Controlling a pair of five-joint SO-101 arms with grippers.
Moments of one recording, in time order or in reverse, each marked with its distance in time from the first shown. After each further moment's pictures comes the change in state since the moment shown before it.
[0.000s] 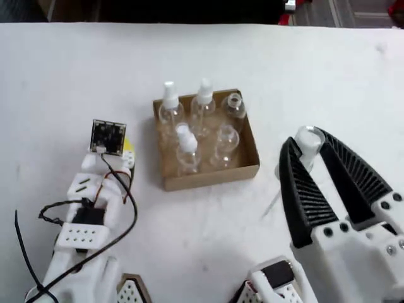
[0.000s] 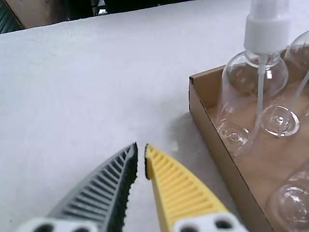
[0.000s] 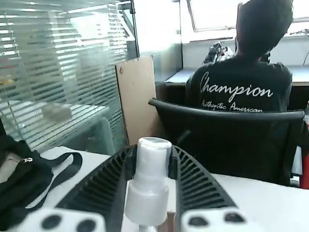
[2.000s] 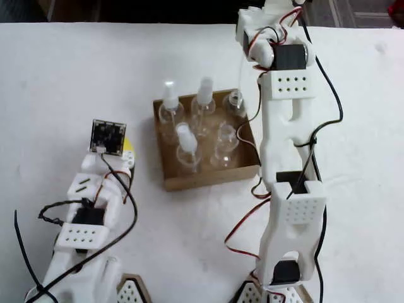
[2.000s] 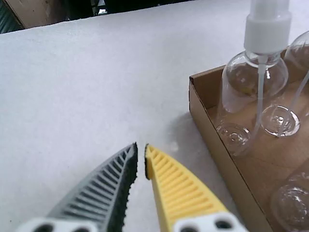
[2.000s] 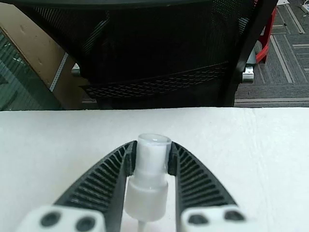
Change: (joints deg) left arm 0.0 0.0 0.0 0.0 0.0; right arm 16.4 81.5 -20.9 -33.2 0.0
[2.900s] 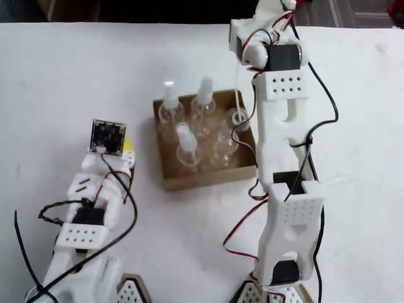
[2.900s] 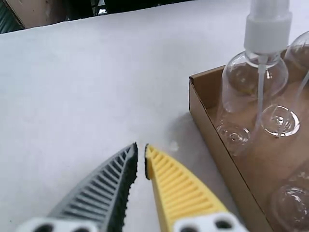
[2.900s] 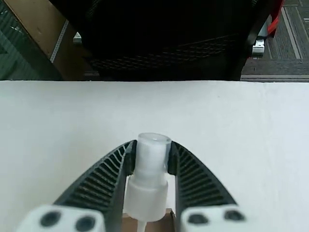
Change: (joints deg) left arm 0.0 0.0 0.0 0.0 0.0; right arm -1.8 -0.4 0.0 6.3 0.5
